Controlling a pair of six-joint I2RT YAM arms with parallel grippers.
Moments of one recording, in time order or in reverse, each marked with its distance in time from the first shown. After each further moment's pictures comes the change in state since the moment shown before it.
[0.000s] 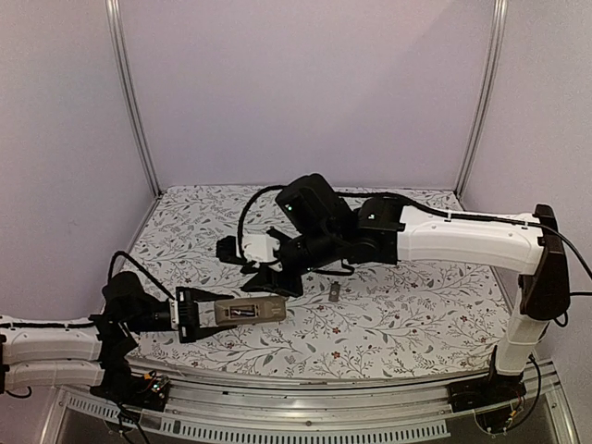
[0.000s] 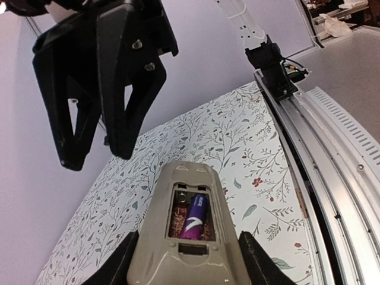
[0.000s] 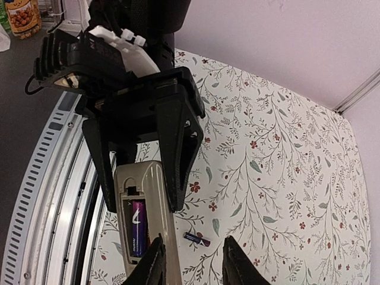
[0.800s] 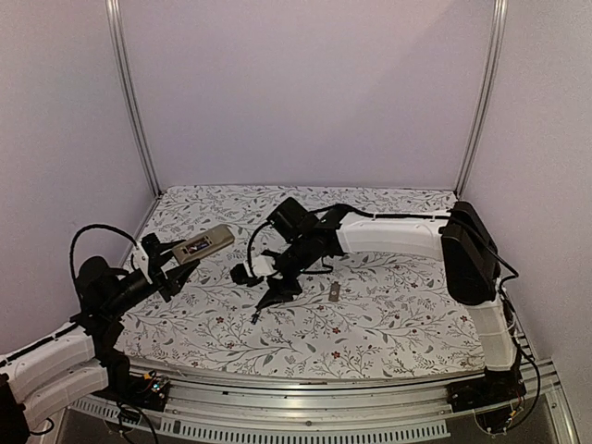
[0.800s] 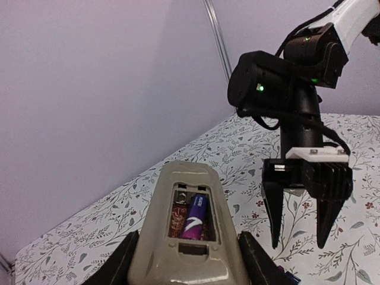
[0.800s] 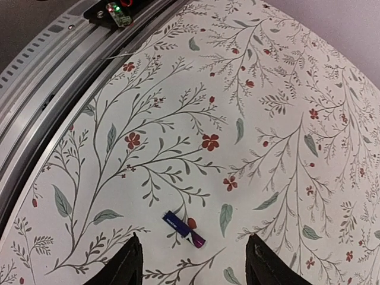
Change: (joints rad) left arm 0.420 -0.205 0.039 -0.103 -0.176 -0.337; right arm -0.195 0.362 0.166 -0.056 -0.322 -0.383
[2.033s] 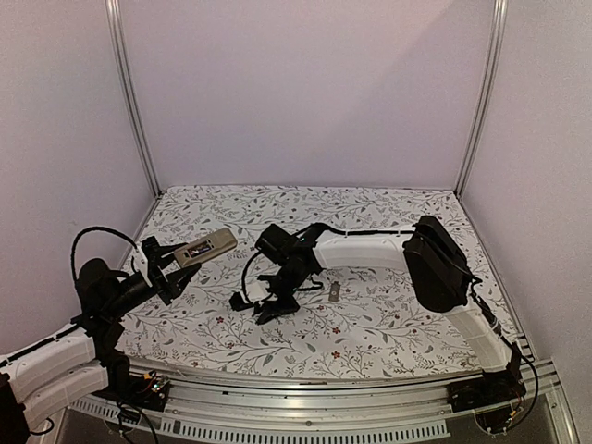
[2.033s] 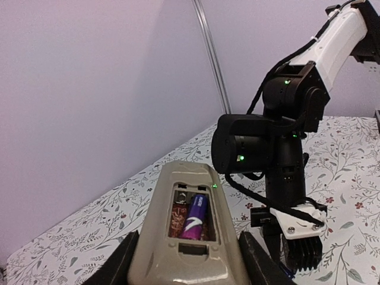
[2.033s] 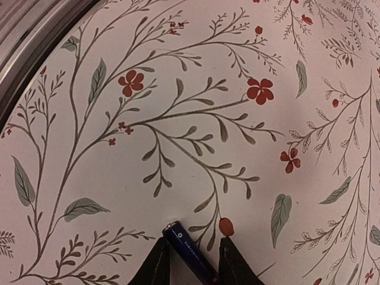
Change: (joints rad) left arm 0.001 0.002 -0.018 0.029 0.050 -0.021; right arm 0.025 0.243 0.163 -0.179 0.098 -0.100
